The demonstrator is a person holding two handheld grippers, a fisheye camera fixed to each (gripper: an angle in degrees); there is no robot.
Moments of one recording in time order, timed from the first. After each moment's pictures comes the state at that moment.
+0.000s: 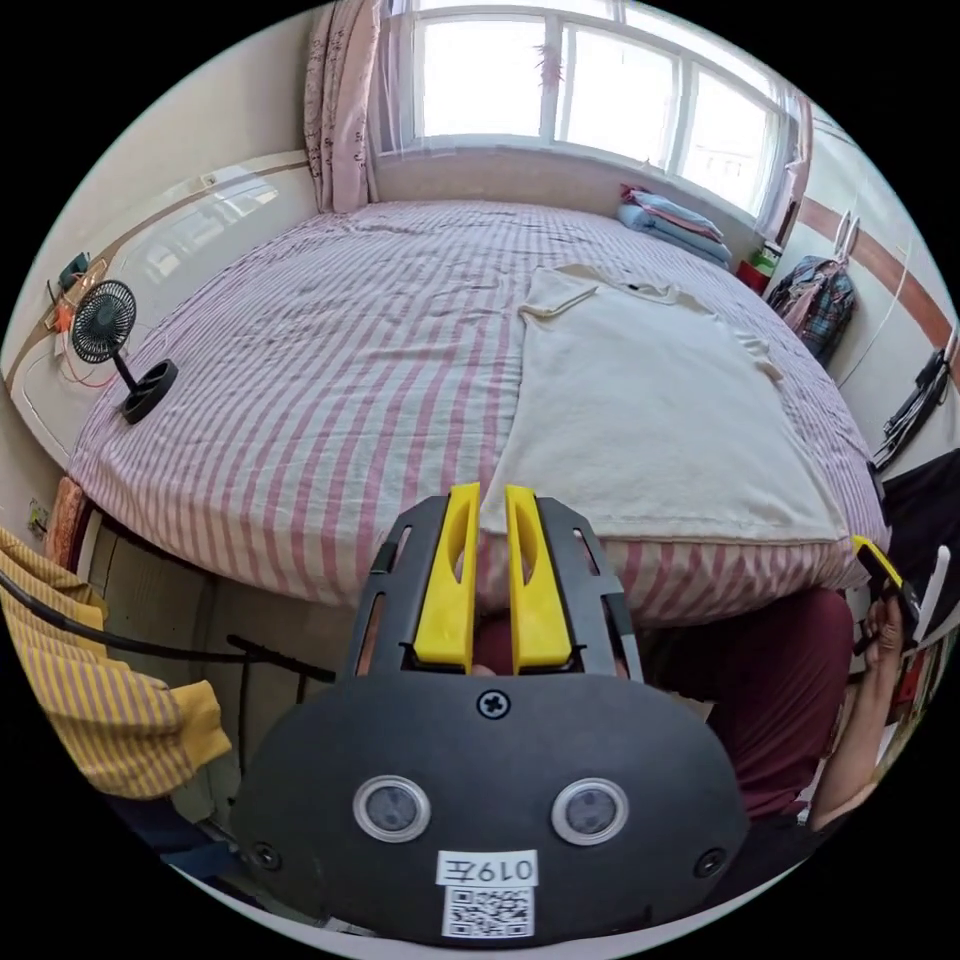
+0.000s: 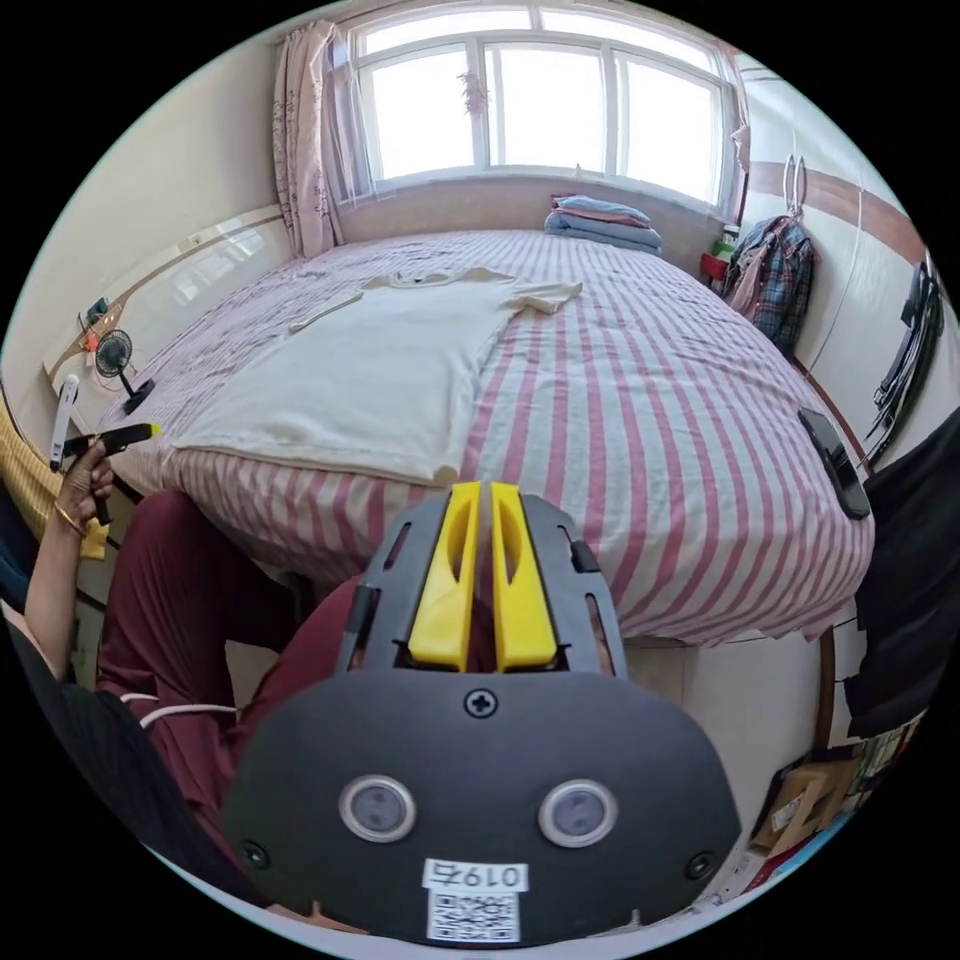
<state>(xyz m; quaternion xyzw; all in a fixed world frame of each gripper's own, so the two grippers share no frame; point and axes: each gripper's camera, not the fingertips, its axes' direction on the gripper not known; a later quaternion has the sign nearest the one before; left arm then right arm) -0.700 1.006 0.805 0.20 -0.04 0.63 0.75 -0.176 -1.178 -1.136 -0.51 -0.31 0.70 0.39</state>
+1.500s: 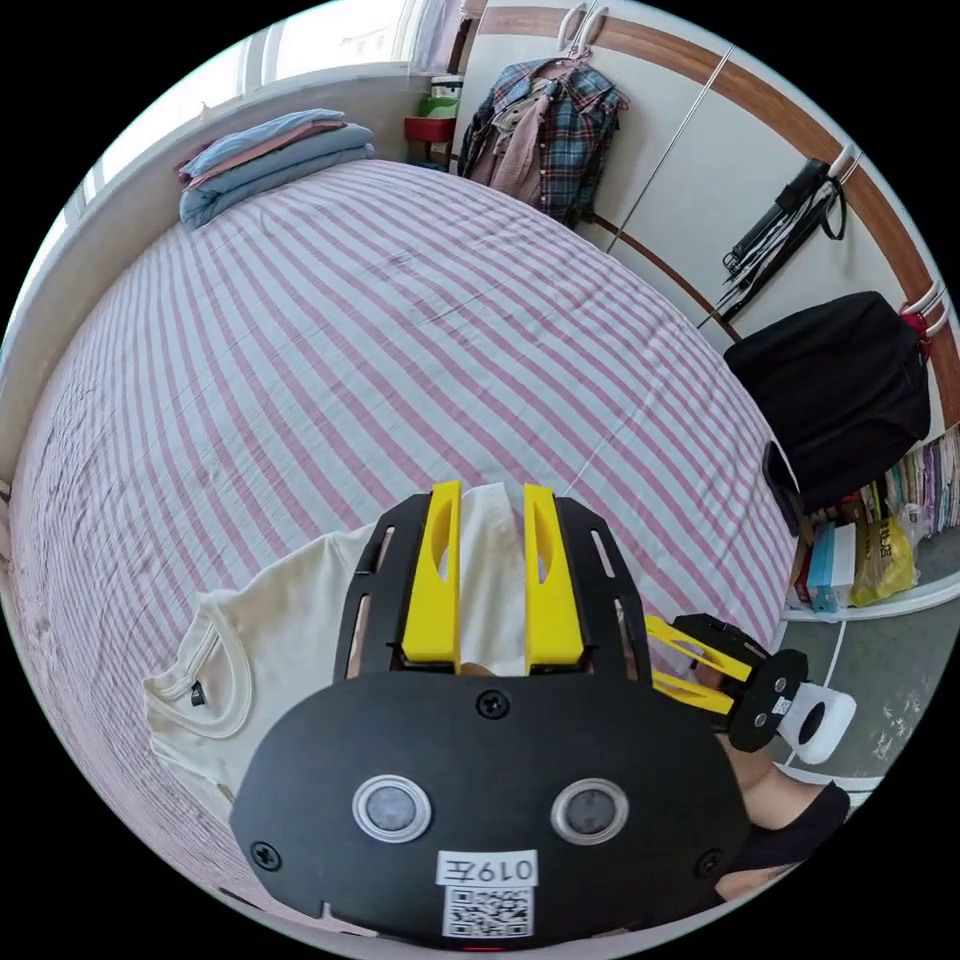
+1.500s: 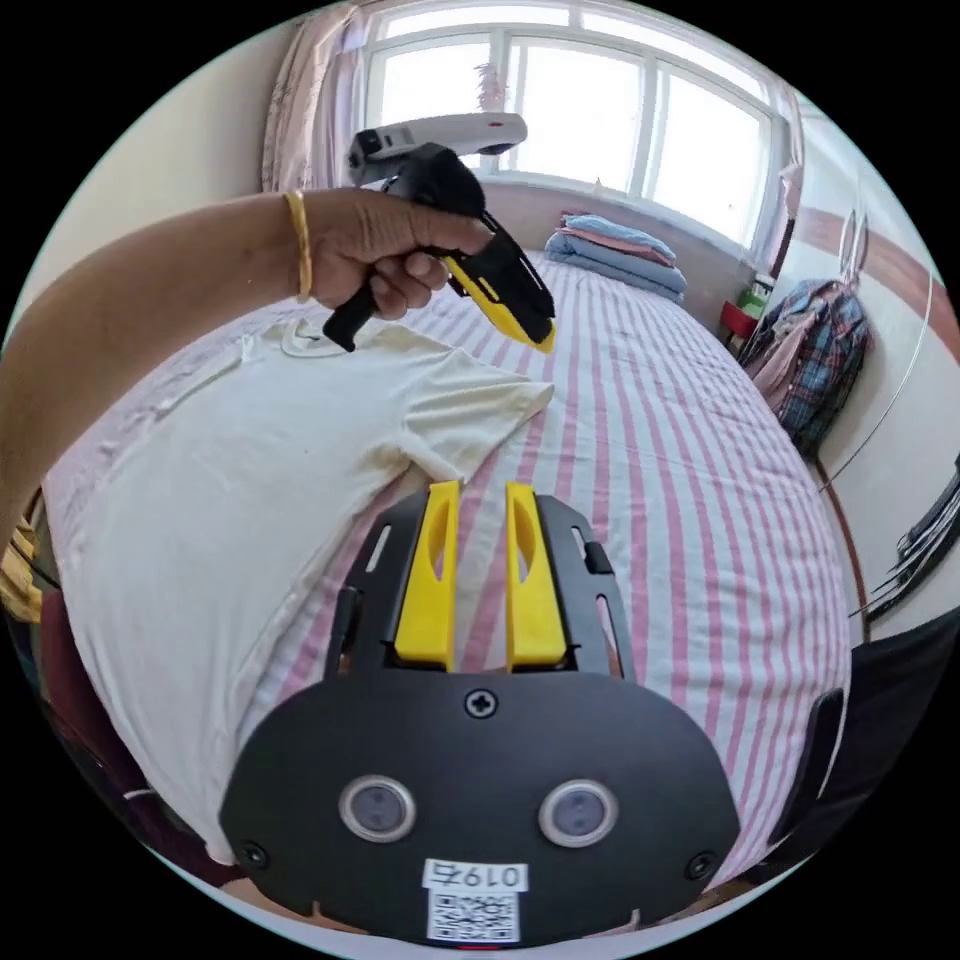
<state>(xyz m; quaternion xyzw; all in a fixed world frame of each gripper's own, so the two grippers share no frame) 0.161 1.602 1.357 -0.09 -0.04 0.87 0.48 -0.520 -0.886 -0.874 -0.52 -0.33 0.63 0.48</state>
